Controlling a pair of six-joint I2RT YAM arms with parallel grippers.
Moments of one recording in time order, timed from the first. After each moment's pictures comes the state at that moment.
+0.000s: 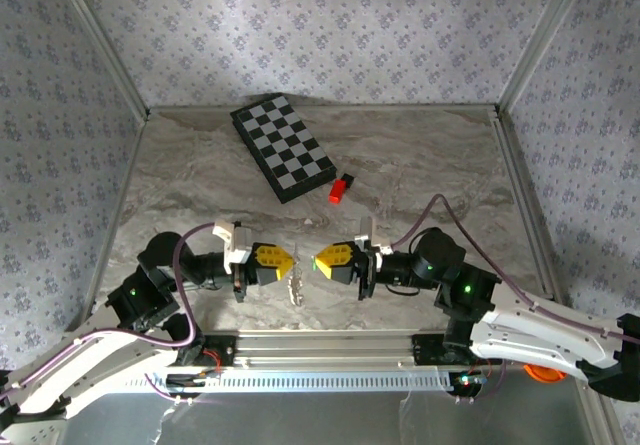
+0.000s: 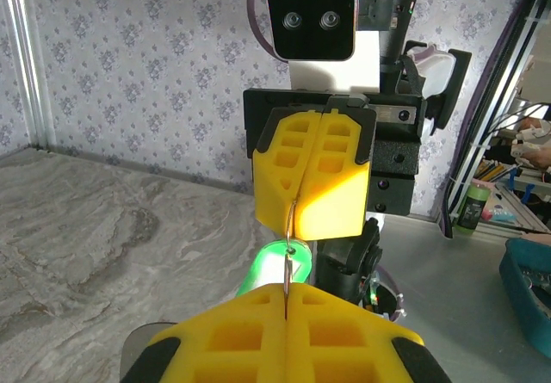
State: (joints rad) left arm -0.92 0.53 0.66 -0.13 0.52 -0.17; right arm 1.13 0.75 0.66 0.15 -0.31 0.16
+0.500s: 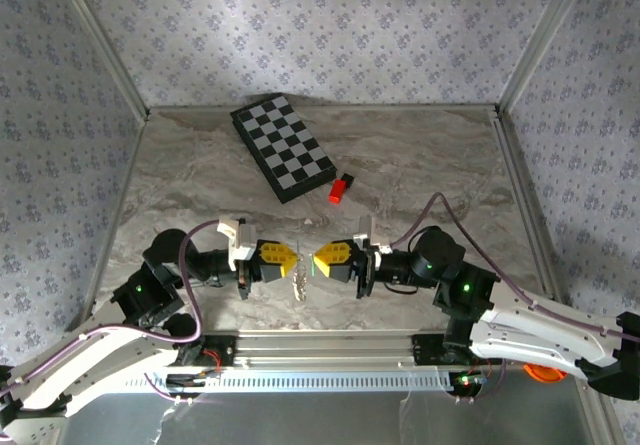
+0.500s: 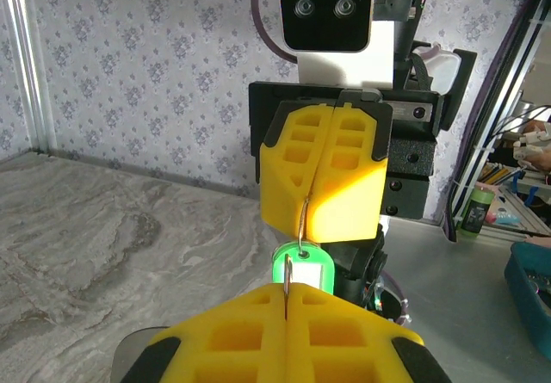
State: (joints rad) left arm -0.92 0.56 0.66 -0.09 0.52 -0.17; right arm 1.13 0.77 0.69 0.16 -0.30 0.14
